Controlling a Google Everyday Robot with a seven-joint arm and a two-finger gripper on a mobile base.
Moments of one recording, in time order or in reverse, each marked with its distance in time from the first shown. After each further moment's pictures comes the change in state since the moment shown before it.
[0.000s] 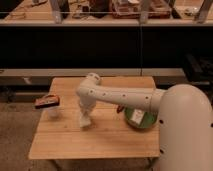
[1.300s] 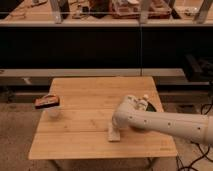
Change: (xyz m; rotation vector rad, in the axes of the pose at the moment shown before) arm -0.111 0.174 -0.001 -0.087 0.062 0.081
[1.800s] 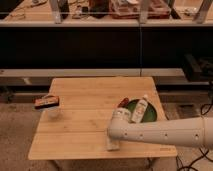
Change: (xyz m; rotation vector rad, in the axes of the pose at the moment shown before) arm -0.062 -0.038 0.005 -0.036 0.010 -0.147
